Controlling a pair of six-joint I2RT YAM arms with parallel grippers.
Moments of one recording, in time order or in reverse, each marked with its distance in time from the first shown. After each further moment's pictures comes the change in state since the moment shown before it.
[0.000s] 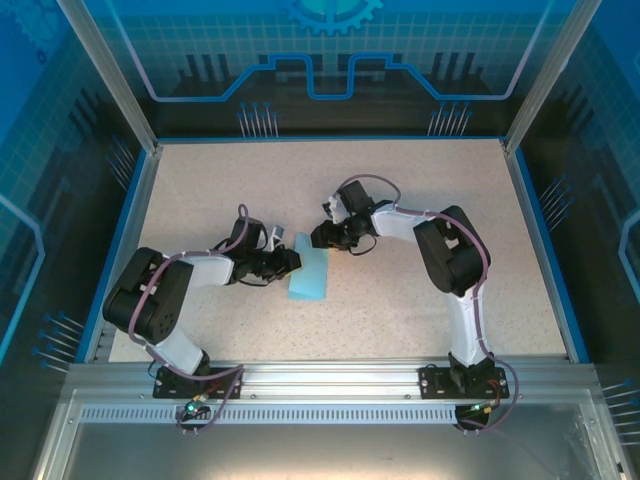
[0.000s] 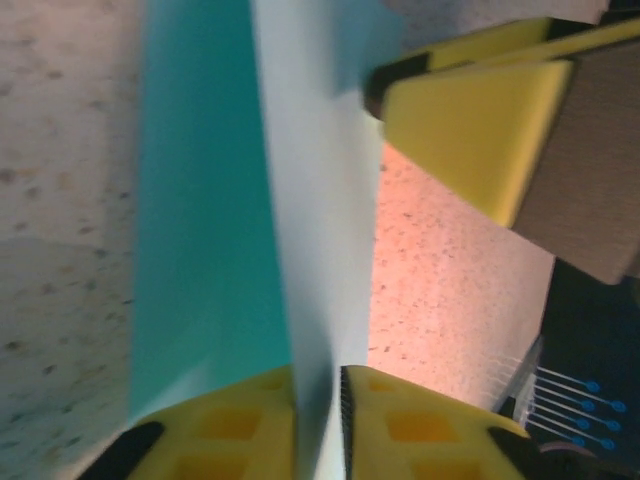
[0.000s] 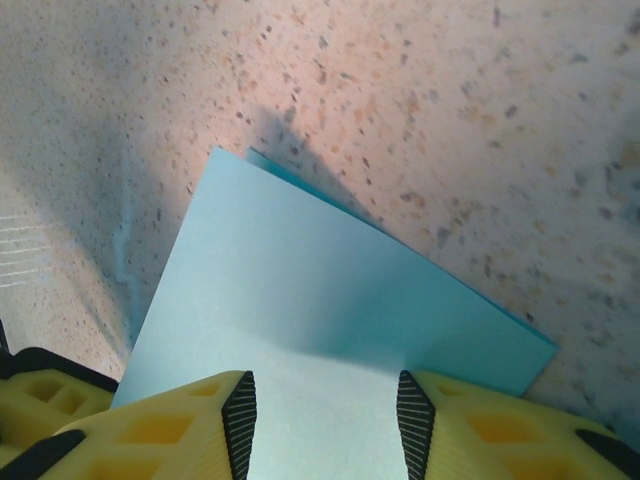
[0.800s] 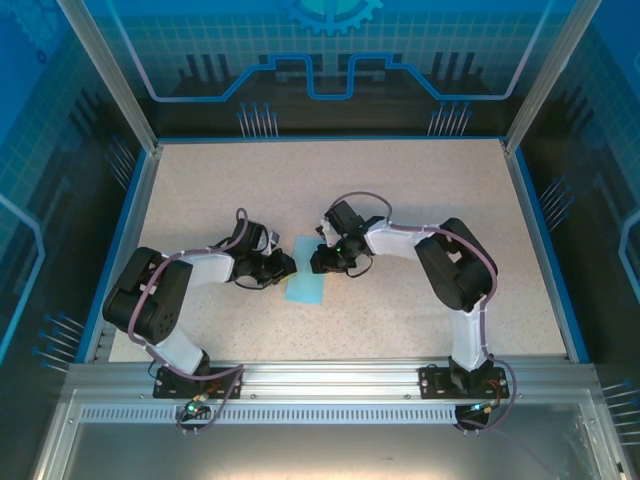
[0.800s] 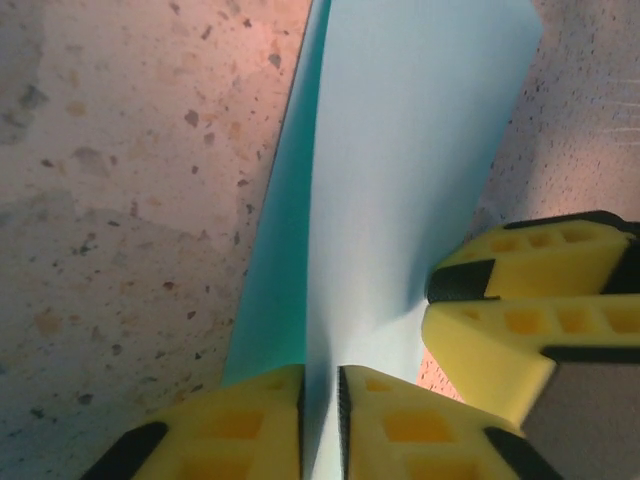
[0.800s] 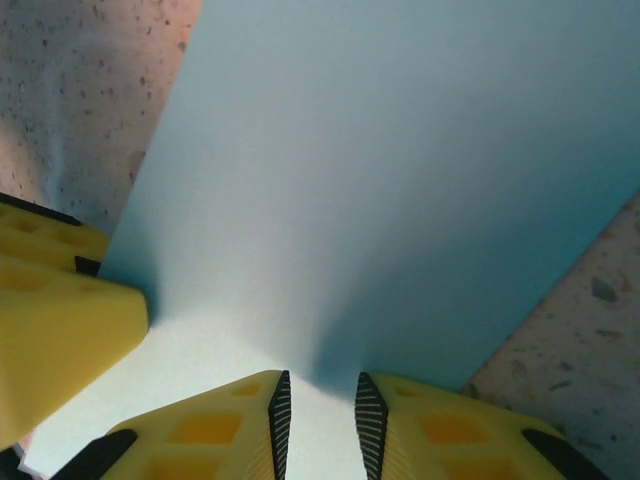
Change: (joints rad) left arm 0.000 -0.002 0.029 -0.156 -0.079 0.003; right arm 0.133 -0.105 -0.133 -0.060 0.121 0.030
